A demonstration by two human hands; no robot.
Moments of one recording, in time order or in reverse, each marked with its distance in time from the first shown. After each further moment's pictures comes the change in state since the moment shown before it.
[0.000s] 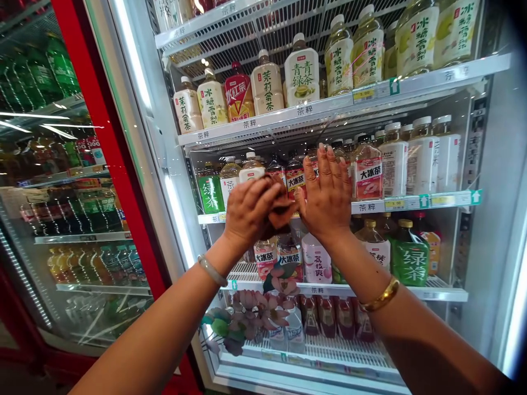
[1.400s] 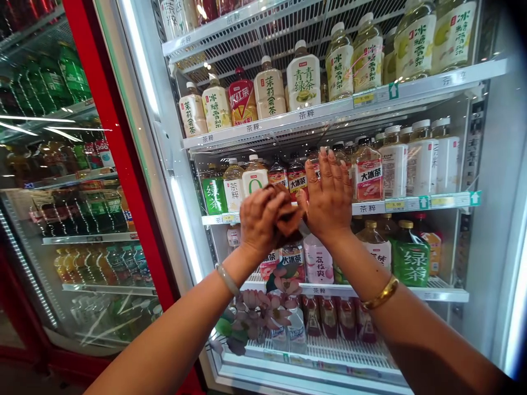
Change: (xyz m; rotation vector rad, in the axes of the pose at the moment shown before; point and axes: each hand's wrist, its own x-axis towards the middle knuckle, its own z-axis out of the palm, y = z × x) left_hand -0.015 0.036 0.008 -0.096 0.081 -0.237; right_hand -0.001 0.001 0.002 -0.033 0.053 -0.024
